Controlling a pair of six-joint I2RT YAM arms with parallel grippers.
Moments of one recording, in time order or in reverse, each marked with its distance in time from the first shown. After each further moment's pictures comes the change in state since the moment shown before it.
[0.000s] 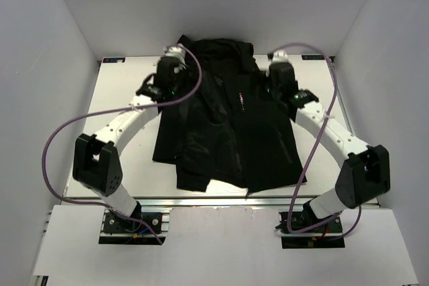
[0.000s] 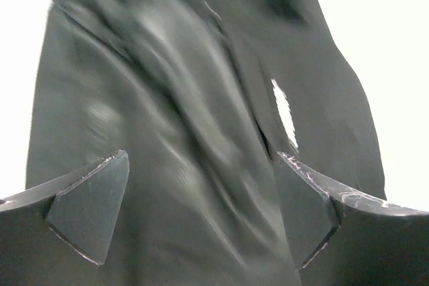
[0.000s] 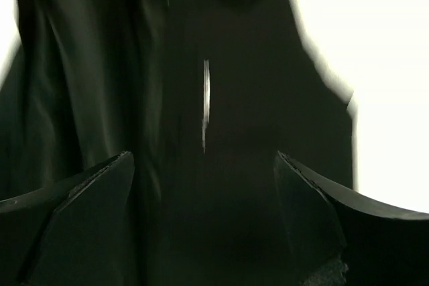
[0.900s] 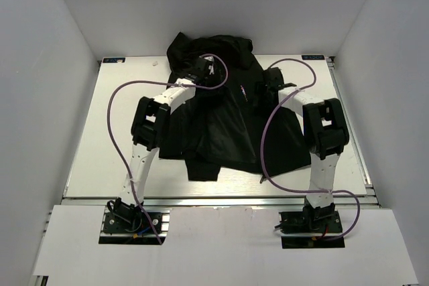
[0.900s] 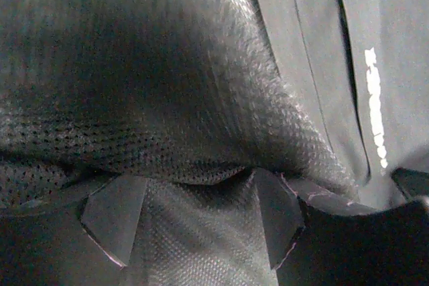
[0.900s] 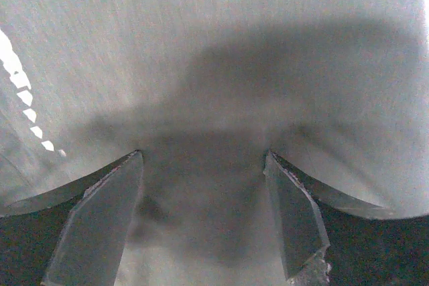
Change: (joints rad) left arm -0.087 0.717 0.515 -0.132 0.081 -0.046; right arm -0.140 0.492 0.035 -0.021 -0.006 0.089
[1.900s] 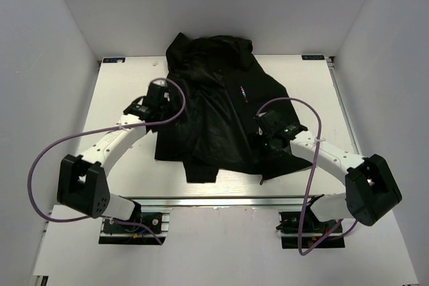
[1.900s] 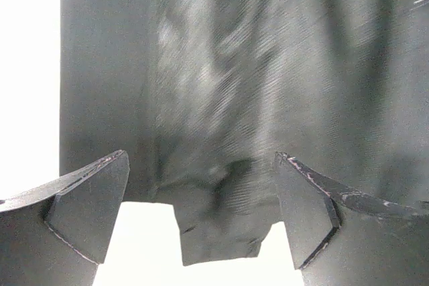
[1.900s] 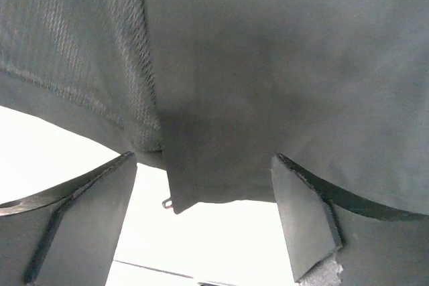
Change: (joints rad) left arm 0.086 -0.992 -0.849 -0.182 -0.085 -0.108; right arm 0.305 -0.684 -0.558 -0.337 -0.096 -0.045
